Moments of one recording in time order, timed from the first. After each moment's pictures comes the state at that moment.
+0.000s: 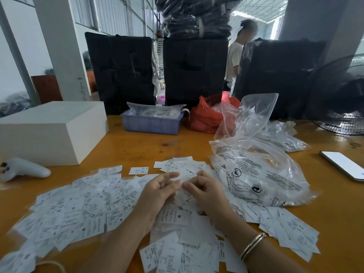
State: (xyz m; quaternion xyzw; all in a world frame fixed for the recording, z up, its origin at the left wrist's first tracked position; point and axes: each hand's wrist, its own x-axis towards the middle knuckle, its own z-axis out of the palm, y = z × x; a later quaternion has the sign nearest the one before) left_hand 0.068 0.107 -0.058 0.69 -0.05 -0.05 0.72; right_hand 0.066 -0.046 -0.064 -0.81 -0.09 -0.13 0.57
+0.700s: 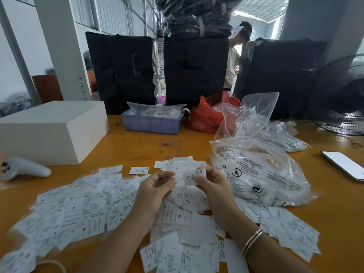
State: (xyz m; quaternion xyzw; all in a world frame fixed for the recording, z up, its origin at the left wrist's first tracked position) left_hand 0.075 0.109 -0.063 0.65 -0.01 -0.01 0.76; right_hand 0.072 -0.056 -0.066 -0.61 -0.04 -0.07 0.79
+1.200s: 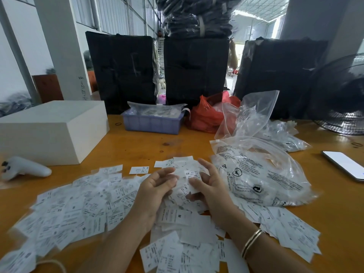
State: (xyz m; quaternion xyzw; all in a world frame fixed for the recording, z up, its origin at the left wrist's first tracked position) left_hand 0.075 0.108 -0.061 0.62 -0.03 0.00 0.79; right_hand 0.071 -0.051 -0.067 -0.62 -0.08 -0.03 0.78
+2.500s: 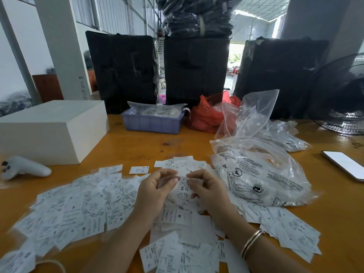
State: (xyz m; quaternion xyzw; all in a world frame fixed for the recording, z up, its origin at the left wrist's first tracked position) left_hand 0.077 0.107 -0.067 0.74 -0.11 0.12 0.65; right_hand 0.064 -0.048 -0.064 -0.76 -0.08 -0.12 0.63
